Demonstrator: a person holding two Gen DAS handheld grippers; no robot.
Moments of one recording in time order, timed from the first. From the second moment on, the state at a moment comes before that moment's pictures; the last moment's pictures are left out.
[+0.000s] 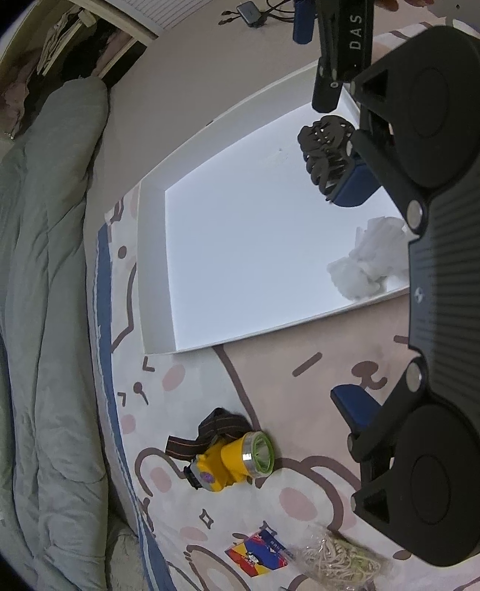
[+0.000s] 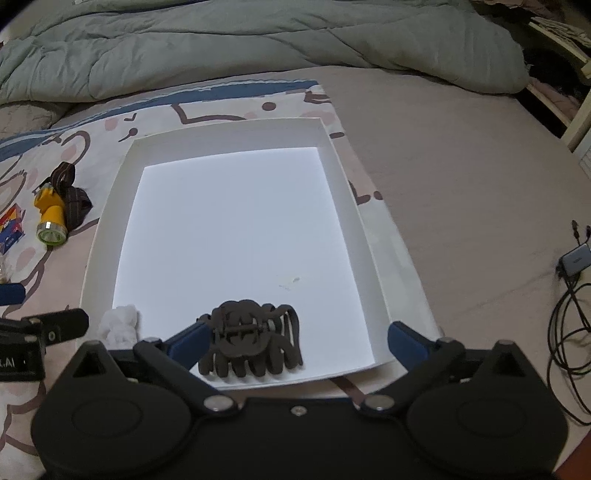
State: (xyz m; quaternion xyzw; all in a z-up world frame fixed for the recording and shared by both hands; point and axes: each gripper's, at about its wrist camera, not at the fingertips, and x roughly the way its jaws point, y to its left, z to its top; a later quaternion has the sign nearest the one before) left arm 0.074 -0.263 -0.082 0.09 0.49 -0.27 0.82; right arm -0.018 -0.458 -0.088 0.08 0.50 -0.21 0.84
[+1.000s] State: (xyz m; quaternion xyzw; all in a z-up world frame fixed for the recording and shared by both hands) left arm 0.131 -0.117 -0.036 0.06 0.43 -0.17 0.89; right arm 0.031 -0.368 -0.039 0.07 0.43 -0.17 0.88
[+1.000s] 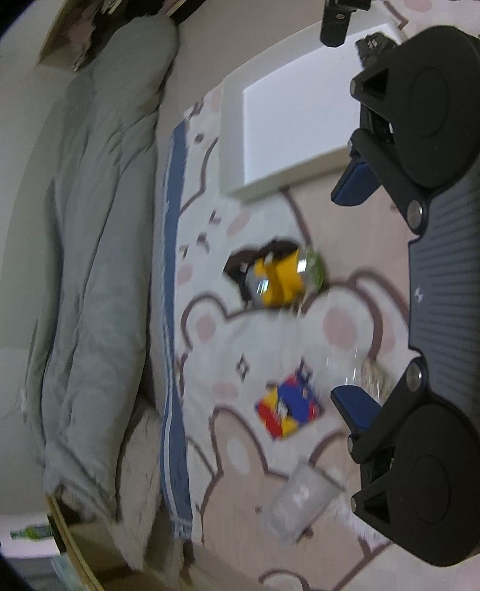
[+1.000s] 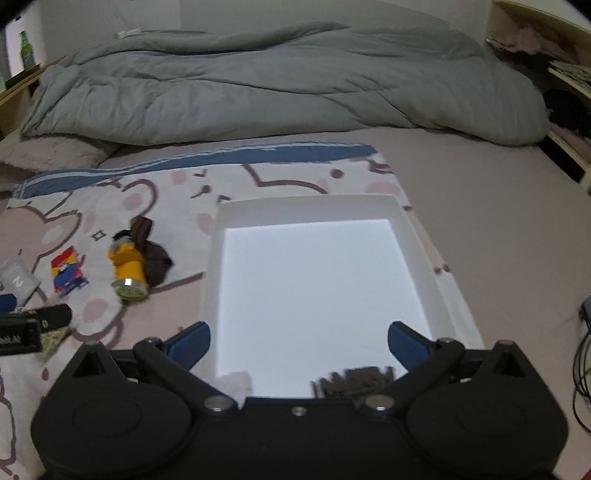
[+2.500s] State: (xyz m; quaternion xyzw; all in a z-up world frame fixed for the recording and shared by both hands) left arm 0.172 0.063 -0.032 0.07 0.38 -0.06 0.92; right arm 0.127 -0.203 -0.044 0.09 0.39 -0.08 0.91
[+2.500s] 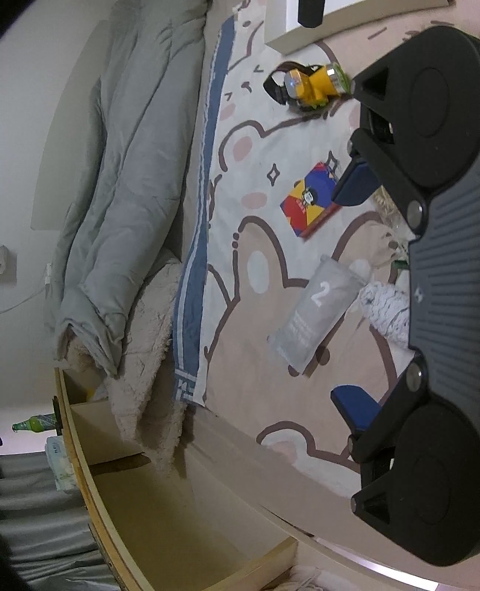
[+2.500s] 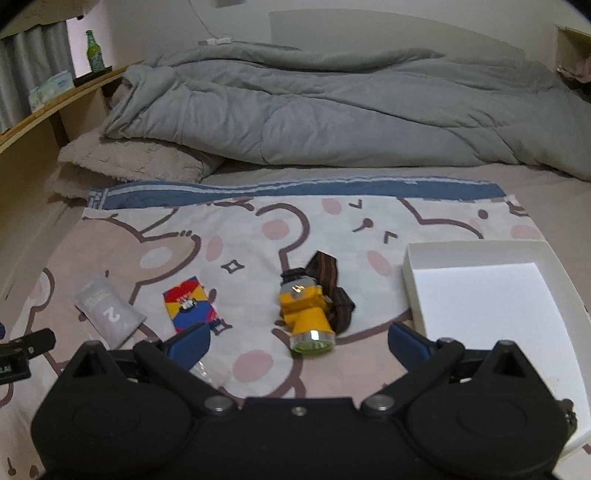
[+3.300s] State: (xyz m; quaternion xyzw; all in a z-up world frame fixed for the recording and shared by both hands) left arm 0.238 0.078 -0.088 0.13 0.48 -0.10 0.86; right arm 0.173 -0.144 -0.109 -0.02 0.43 0.11 0.90
